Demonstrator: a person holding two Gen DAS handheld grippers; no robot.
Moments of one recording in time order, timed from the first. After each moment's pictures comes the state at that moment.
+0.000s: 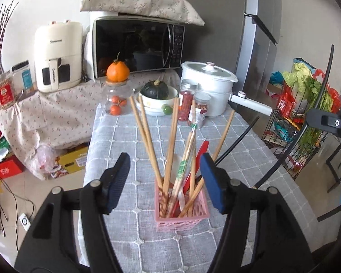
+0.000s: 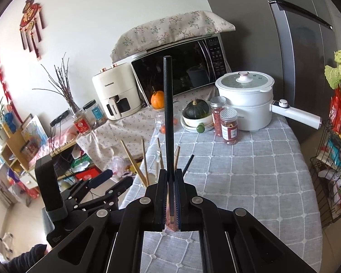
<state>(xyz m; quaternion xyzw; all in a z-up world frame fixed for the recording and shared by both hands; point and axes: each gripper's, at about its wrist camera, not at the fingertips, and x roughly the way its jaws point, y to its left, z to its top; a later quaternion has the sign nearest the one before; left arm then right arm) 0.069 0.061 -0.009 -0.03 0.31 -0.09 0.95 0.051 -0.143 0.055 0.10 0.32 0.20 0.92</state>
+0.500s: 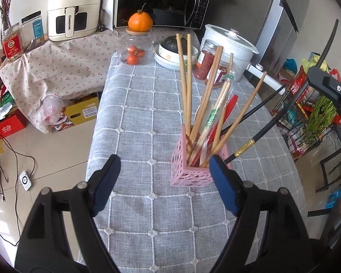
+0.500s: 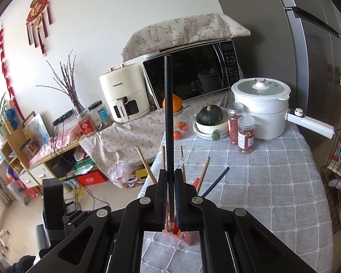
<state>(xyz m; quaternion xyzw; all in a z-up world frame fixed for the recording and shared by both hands) 0.060 0.094 -0.038 -0.07 0.43 -0.07 0.90 0.069 -0.091 0.048 0.09 0.30 0.20 0.93</state>
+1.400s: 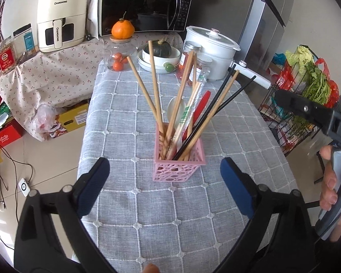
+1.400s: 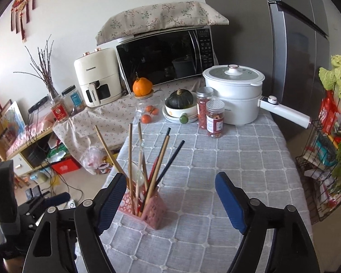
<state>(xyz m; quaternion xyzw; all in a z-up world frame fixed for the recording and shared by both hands) 0.041 0.067 -0.019 -0.05 0.41 -0.10 0.91 0.062 -0.126 0.028 0.04 0.34 0.13 0.93</state>
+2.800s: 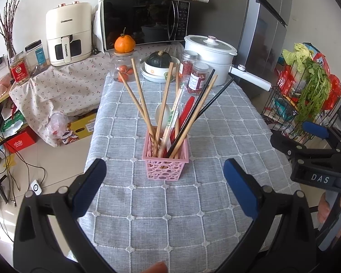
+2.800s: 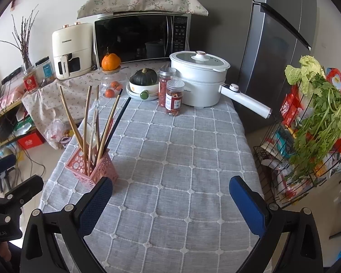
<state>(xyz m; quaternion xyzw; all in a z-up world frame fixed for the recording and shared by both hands) 0.009 0.027 0.001 -0.02 0.38 -0.05 0.92 0.031 -0.155 0.012 -0.04 0.39 0.03 0.92</state>
